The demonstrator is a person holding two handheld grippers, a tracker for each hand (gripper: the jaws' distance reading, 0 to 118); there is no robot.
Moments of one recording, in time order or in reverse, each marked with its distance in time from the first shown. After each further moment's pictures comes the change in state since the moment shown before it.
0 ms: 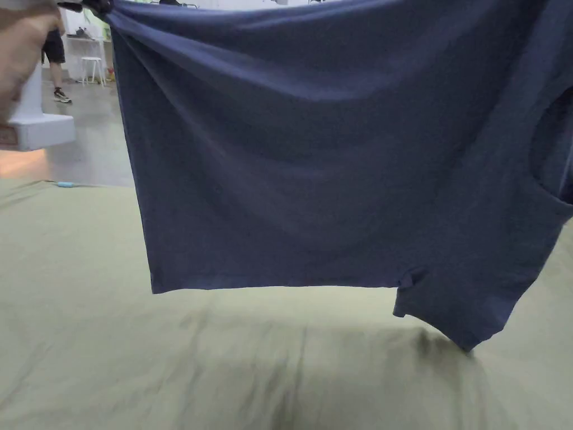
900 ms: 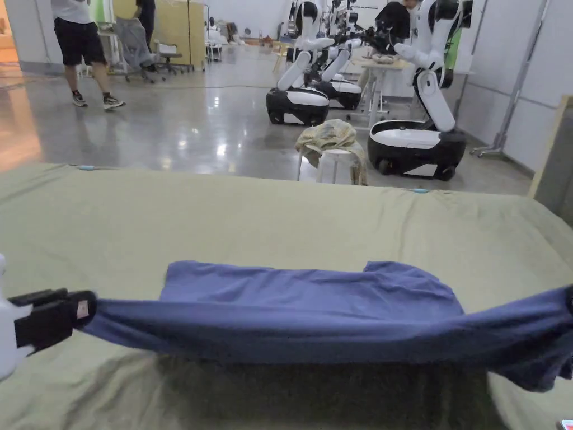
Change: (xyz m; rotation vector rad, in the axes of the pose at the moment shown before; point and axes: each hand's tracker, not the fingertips) left arm -0.050 -0.310 0.321 -0.324 -0.242 0.262; right arm 0.086 -0.351 0.330 -0.449 0.176 -0.325
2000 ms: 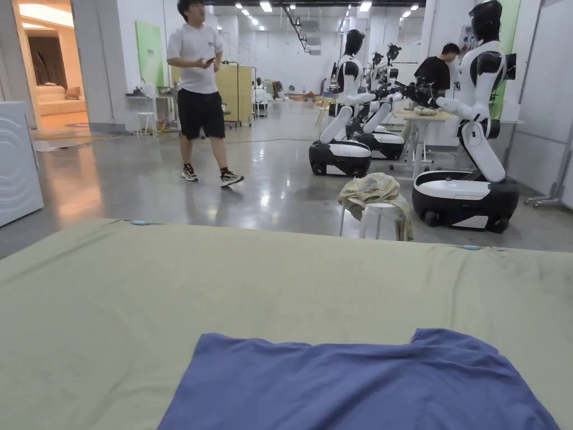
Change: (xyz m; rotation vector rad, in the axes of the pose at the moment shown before) left arm 0.097 -0.062 0.124 0.382 0.228 -0.342; right arm -0.077 -0.118 0.067 0.214 0.074 0.213
